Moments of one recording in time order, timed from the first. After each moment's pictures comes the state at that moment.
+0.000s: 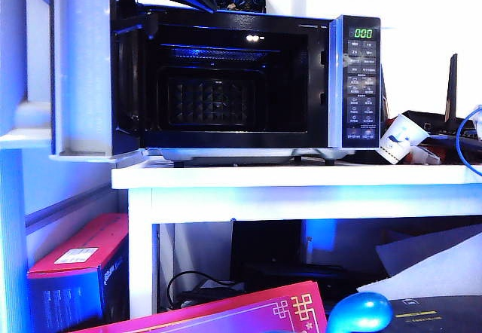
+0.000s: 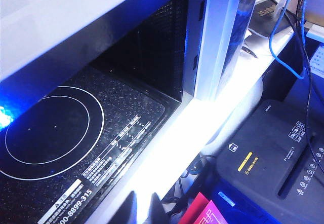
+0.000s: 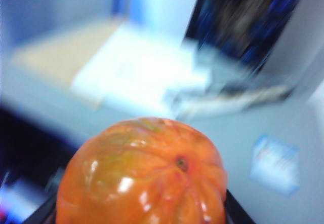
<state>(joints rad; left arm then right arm) -0.40 1.82 1.90 -0.53 0.33 0.22 0.30 1.91 2.39 -0.70 -0.26 -0.29</state>
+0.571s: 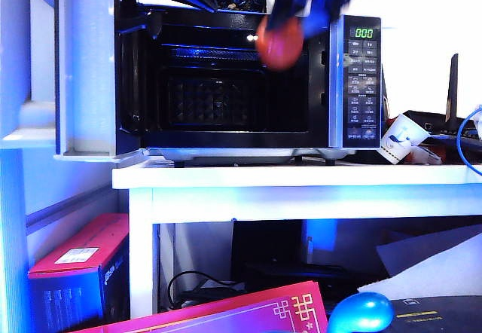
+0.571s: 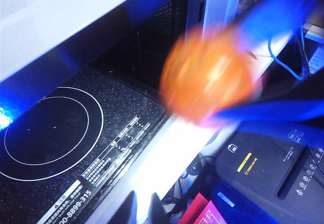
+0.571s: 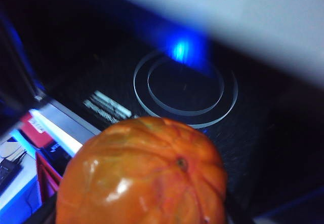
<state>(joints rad) -0.40 1.82 1.90 -0.53 0.33 0.22 0.31 1.91 1.93 -0.49 -0.38 -0.29</state>
